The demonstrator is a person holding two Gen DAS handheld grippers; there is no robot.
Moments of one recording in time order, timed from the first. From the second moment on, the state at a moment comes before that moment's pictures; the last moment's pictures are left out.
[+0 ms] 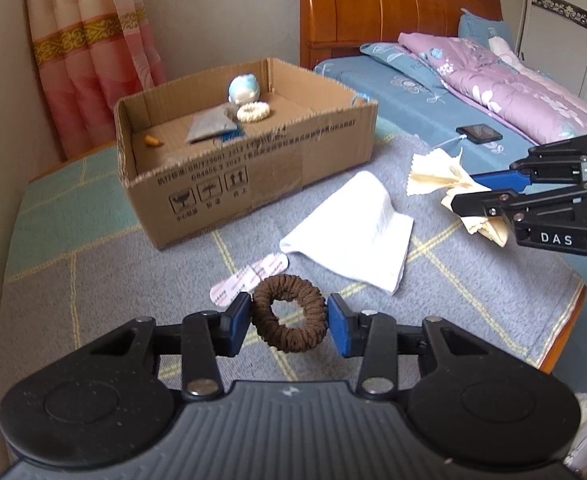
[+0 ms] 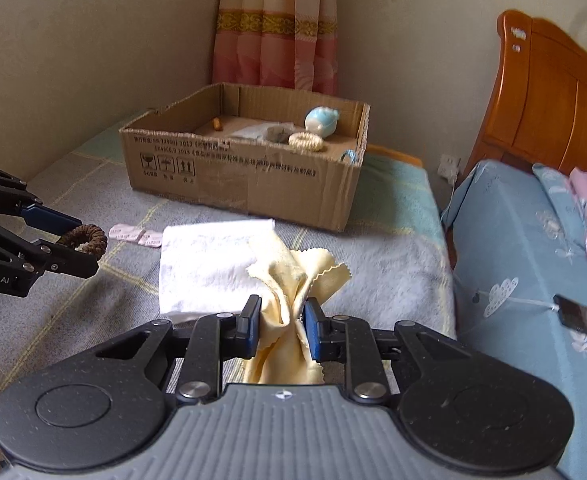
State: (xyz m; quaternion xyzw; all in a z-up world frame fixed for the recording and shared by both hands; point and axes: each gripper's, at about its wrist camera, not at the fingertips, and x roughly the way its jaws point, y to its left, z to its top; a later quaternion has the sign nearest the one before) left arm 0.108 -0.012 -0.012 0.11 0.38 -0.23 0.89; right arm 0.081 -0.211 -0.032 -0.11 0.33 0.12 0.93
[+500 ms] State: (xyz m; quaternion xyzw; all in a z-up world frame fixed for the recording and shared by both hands) left arm 0.113 -0.002 0.006 0.09 0.36 -0.22 0.91; right arm 0.140 -0.203 0.041 -0.15 0.25 0.16 0.94
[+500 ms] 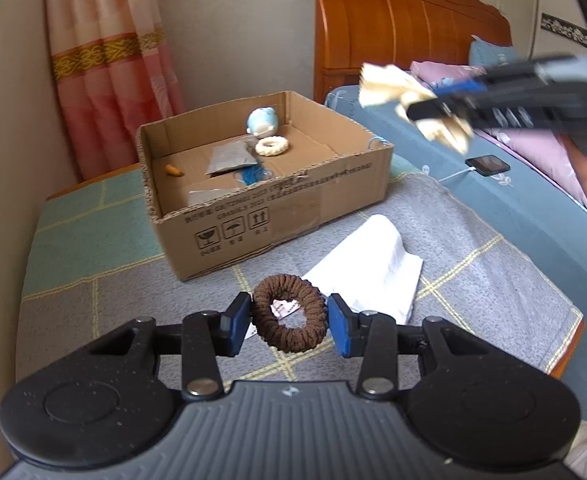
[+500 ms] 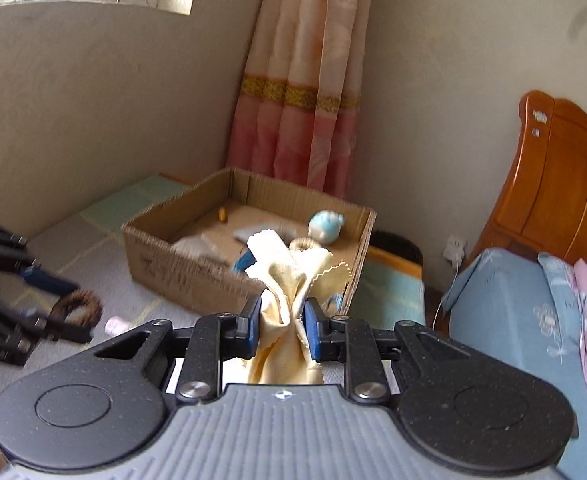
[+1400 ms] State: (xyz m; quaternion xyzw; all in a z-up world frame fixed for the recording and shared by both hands) left arm 0.139 0.006 0.018 0.10 0.36 -0.16 0.91; right arm 0.180 -0.196 0.029 -0.11 0.31 0.12 0.94
